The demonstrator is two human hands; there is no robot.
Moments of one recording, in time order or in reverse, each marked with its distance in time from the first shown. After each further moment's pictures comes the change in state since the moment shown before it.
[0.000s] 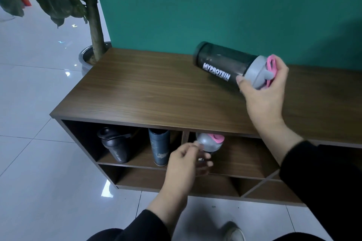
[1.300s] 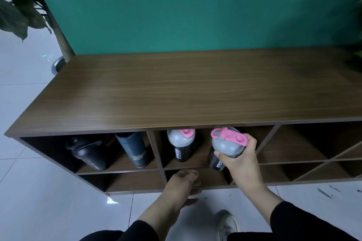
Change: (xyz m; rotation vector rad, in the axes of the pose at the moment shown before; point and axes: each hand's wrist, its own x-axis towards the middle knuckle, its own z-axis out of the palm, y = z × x) left_hand 0.001 -0.070 0.040 0.366 -0.088 -0.393; right_hand -0.131 0.113 -0.103 -0.173 -0.166 0.508
